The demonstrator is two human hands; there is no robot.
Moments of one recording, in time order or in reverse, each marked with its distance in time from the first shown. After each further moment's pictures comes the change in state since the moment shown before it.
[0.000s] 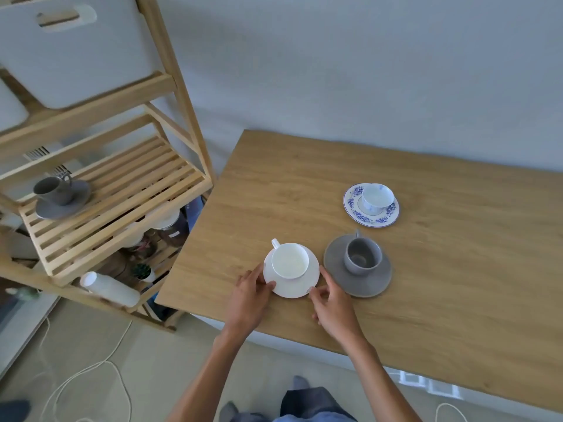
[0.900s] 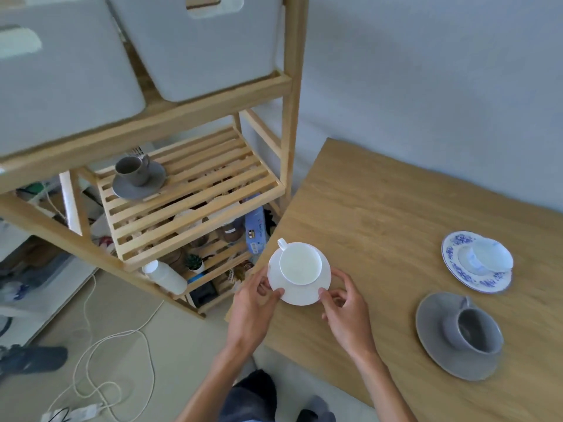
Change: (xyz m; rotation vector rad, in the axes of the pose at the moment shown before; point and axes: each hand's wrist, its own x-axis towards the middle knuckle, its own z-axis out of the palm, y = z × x) left_hand 0.027 -0.054 -0.125 -0.250 0.248 -0.058; right_hand 0.048 -0.101 0.113 0.110 -0.066 -0.058
